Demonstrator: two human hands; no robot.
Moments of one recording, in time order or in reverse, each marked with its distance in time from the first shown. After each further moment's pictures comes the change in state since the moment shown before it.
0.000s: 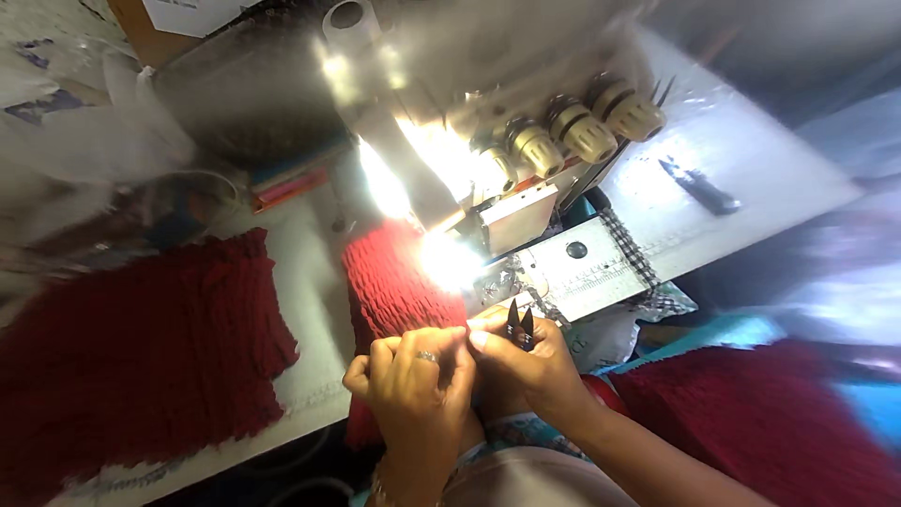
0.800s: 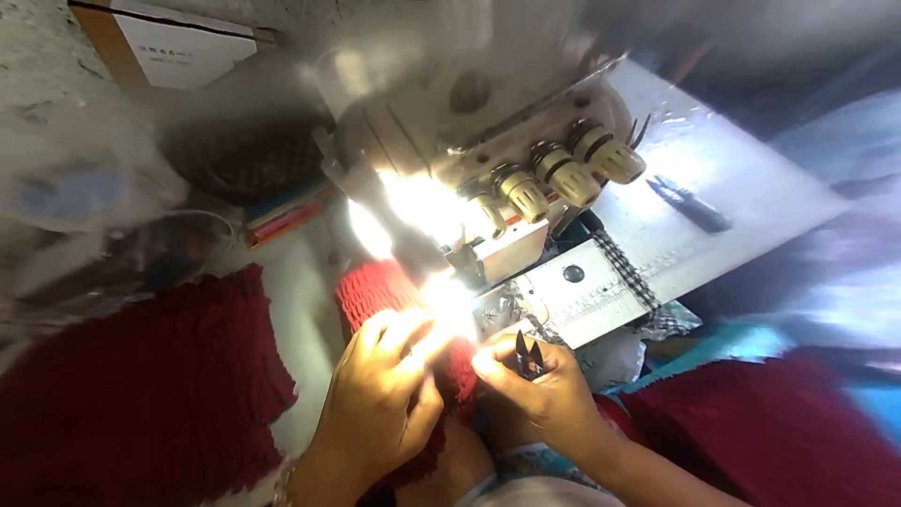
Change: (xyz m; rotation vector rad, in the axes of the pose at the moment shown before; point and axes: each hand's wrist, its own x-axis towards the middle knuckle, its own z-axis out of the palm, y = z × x) left_hand 0.067 -0.057 -0.019 -0.149 -0.472 0.483; right_hand 0.007 -0.002 -0.006 -0.174 0.050 -0.091
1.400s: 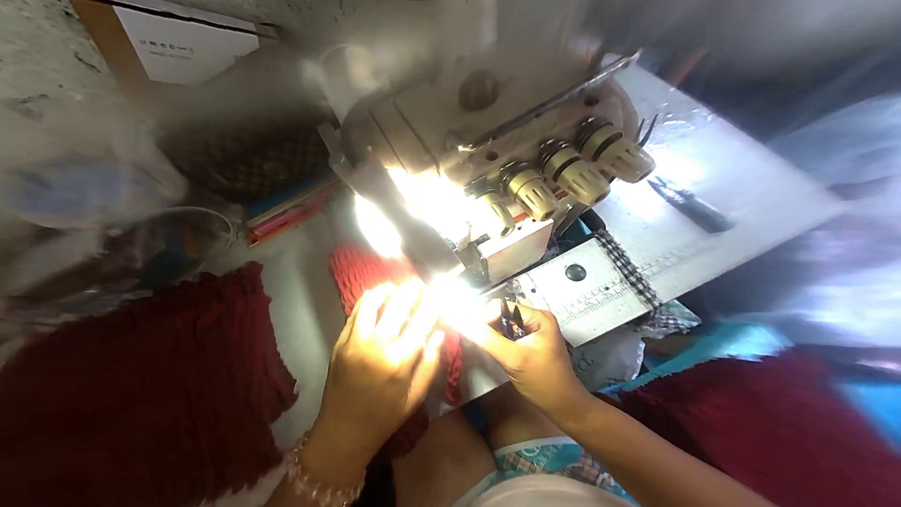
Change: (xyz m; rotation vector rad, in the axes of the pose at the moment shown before) left_hand 0.010 -0.010 0.009 0.189 0.043 -0.044; right_hand 0.030 0.002 0.015 -0.045 0.092 -0.004
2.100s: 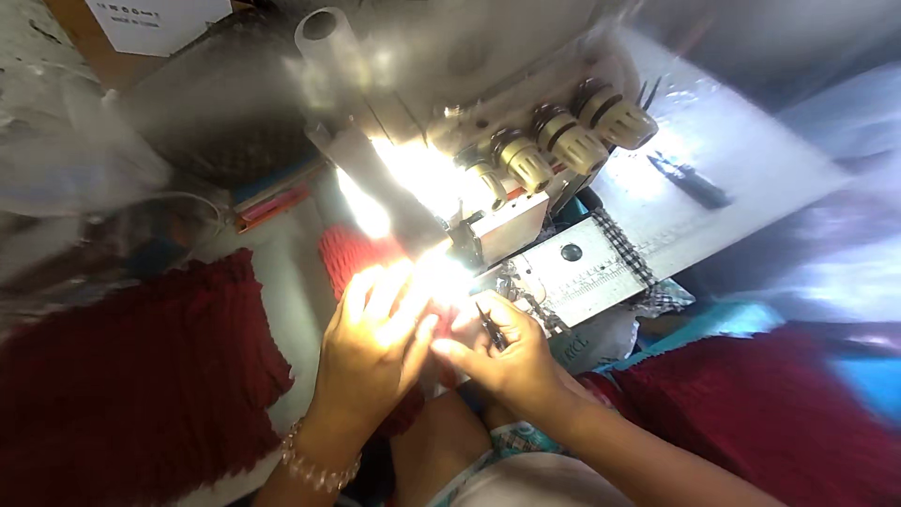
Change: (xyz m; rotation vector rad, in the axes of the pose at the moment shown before) left_hand -0.003 0.001 0.002 -0.010 -0.001 -0.021; right_hand -0.019 0.006 0.003 -0.121 -0.096 -0.105
